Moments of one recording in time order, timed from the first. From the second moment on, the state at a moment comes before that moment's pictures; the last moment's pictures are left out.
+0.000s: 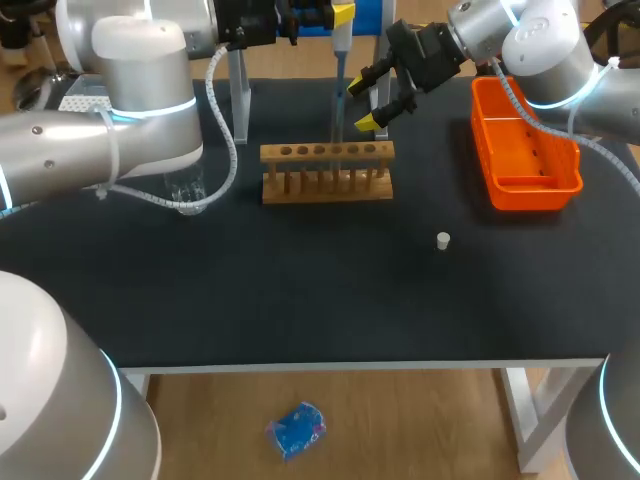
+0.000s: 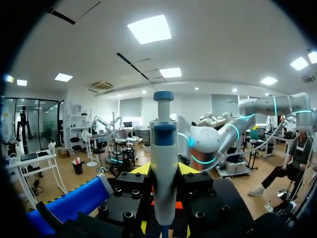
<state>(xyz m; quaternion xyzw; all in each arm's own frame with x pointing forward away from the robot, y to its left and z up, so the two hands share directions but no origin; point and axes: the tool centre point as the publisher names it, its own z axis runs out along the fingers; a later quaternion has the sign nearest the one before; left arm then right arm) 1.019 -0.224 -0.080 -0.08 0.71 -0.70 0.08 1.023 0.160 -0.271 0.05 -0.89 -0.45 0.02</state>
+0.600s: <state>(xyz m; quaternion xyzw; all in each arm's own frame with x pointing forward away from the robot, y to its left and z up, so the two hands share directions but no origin) 1.019 -0.224 -0.087 -0.08 0.70 -0.70 0.09 1.023 0.160 -0.271 0.05 -0.89 -0.45 0.02</state>
